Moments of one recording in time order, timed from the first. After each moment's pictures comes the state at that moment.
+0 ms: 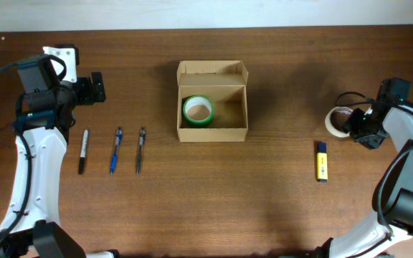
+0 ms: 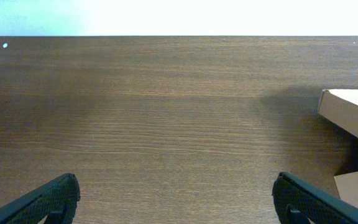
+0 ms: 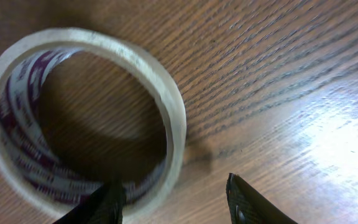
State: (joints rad) left arm 0.22 1.53 1.23 -0.36 0.14 0.14; right arm -0.42 1.93 1.26 -0.69 -0.04 0.27
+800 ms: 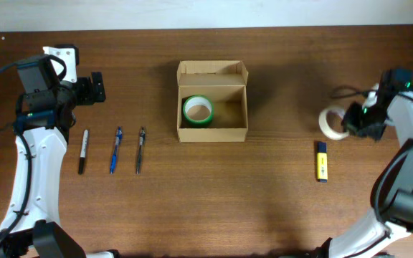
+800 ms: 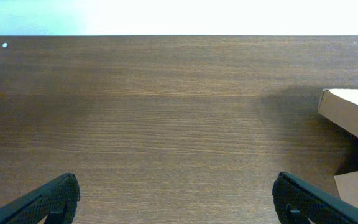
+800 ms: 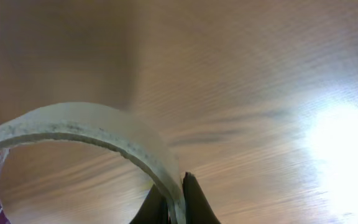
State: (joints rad) left arm 0.22 1.53 1.23 -0.36 0.14 0.14; right arm -0.37 1.90 1.50 -1.02 -0.20 0.12
